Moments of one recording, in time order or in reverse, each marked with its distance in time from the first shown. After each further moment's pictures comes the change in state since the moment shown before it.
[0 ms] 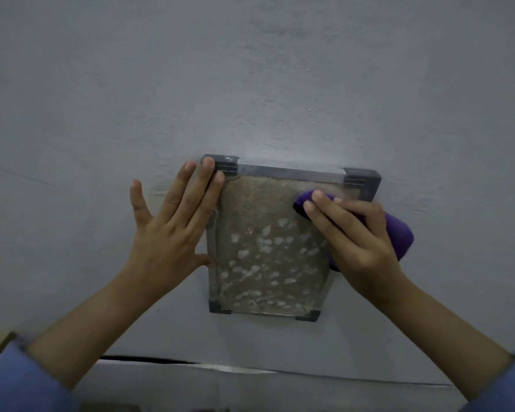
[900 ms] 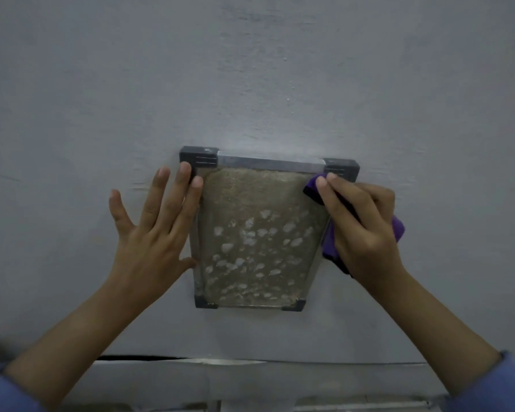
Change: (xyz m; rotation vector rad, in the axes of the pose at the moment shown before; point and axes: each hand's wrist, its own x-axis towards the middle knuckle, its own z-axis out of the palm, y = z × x) left_hand -0.015 0.009 0.005 -0.078 0.025 -0.013; right_hand -0.001 0.006 -0.016 -0.038 0.090 0.138
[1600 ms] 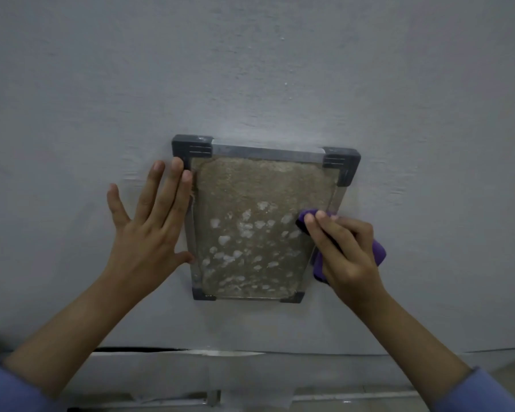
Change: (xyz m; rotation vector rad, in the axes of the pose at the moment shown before) left_hand -0.001 -0.001 0.013 -0.158 -0.075 -0.017; right_hand -0.058 -0.015 0.016 0.027 -0.122 0.022
